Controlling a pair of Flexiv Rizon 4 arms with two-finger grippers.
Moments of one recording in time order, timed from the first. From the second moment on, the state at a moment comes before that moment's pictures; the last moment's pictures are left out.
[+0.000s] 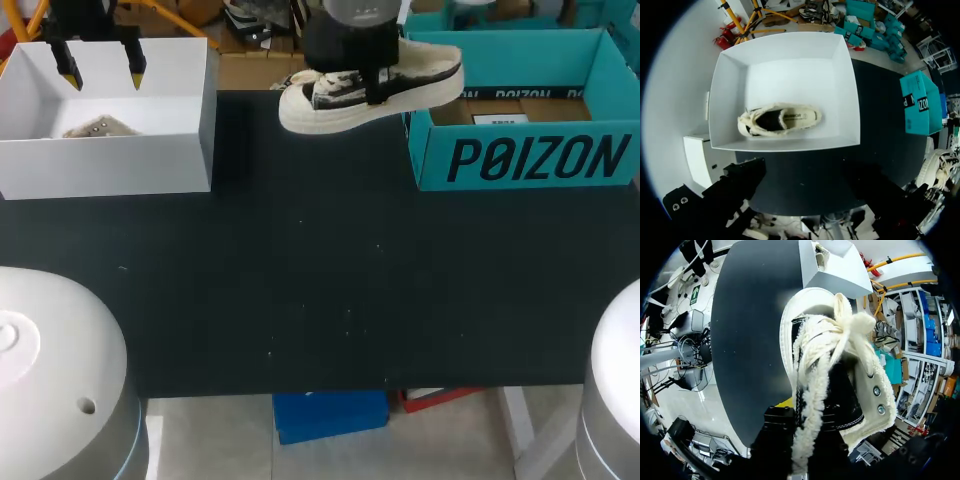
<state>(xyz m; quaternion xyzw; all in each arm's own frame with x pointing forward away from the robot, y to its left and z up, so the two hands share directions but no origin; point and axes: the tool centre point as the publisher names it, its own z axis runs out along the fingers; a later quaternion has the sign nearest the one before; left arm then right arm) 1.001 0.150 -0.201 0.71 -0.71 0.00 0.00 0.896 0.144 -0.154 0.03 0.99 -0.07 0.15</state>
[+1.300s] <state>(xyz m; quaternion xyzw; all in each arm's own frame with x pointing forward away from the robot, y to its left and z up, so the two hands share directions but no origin) 1.001 0.150 -0.201 0.71 -0.71 0.00 0.00 0.817 0.252 -0.344 0.00 0.99 0.04 0.14</state>
